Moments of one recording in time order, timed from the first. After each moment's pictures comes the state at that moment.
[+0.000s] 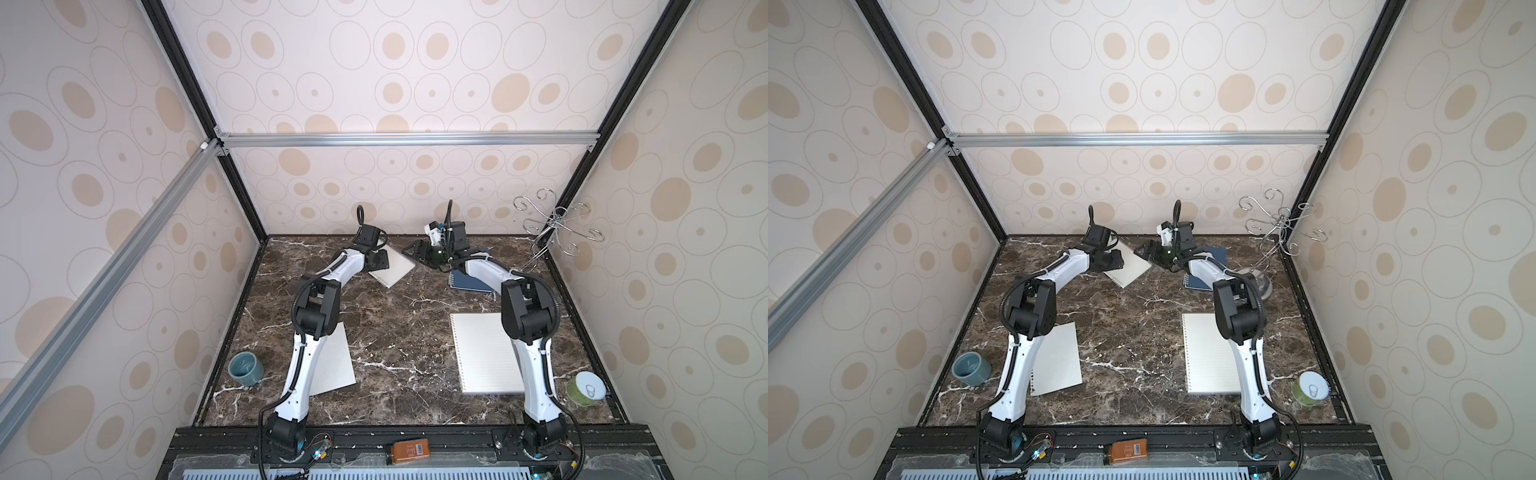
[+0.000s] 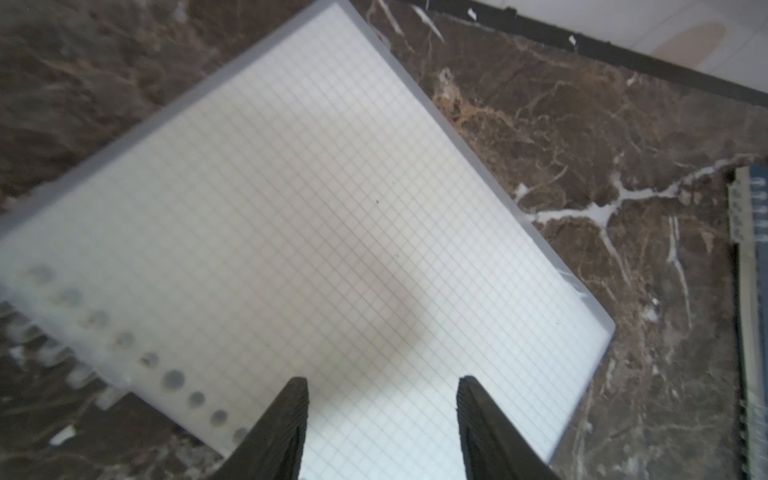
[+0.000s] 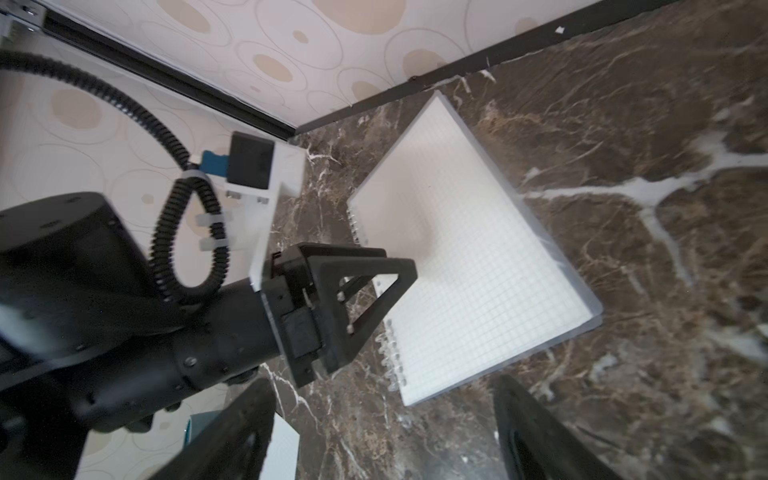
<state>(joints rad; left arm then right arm) -0.33 2.47 2.08 -0.53 0.06 -0.42 0.32 2.36 1.90 -0.16 -0.65 0.59</state>
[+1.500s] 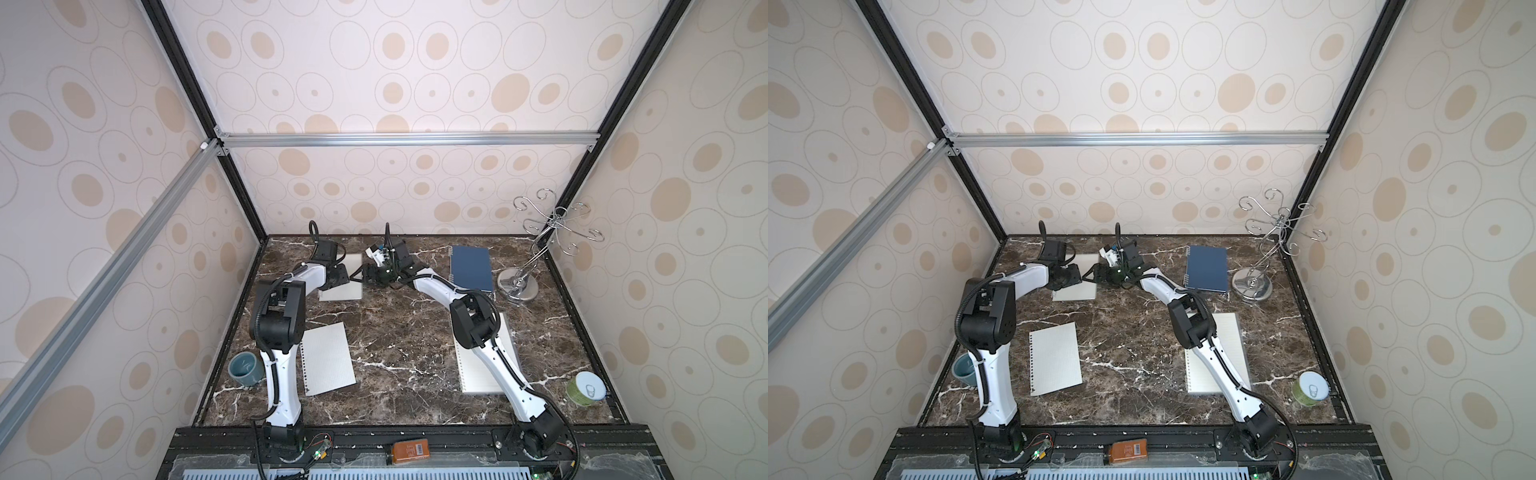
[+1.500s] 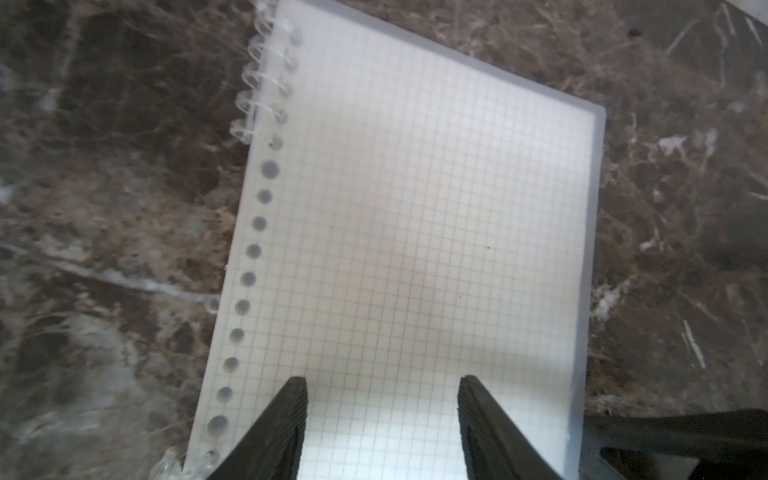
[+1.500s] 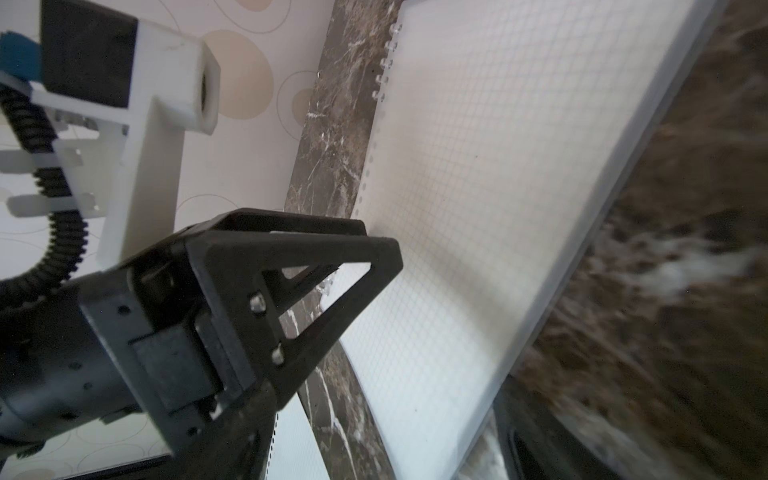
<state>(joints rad) -0.10 2.12 1.46 -0.34 -0.02 -0.42 0.60 2.80 2.43 -0.22 -0.80 0.70</state>
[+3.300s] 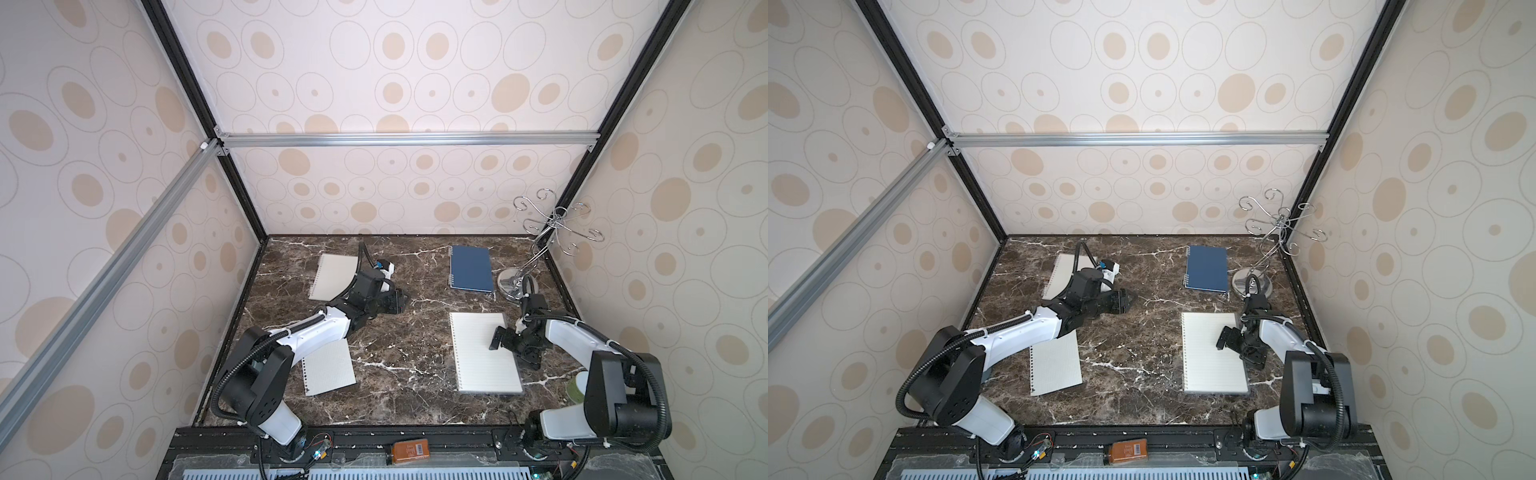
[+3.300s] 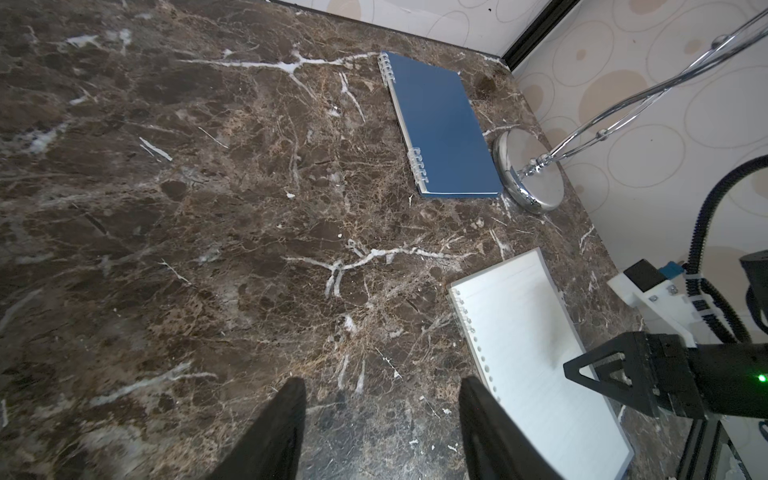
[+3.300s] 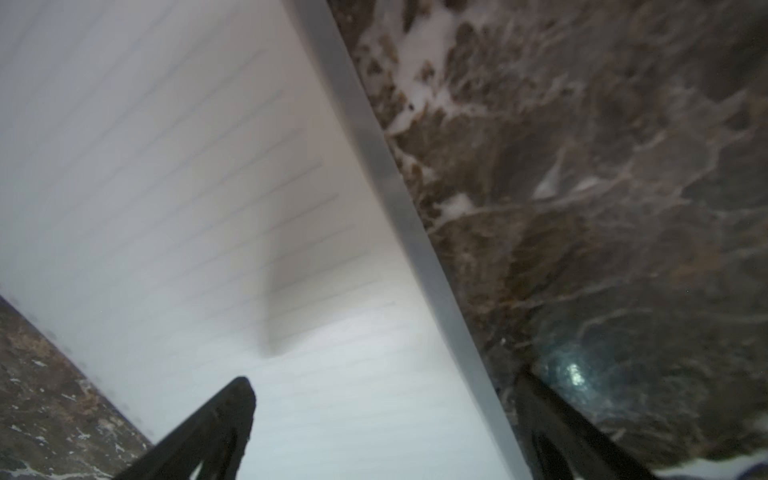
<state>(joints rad) -0.60 1.59 0.97 0.01 0.17 -0.48 -0.06 1.43 0.73 -0.75 -0.20 0.43</state>
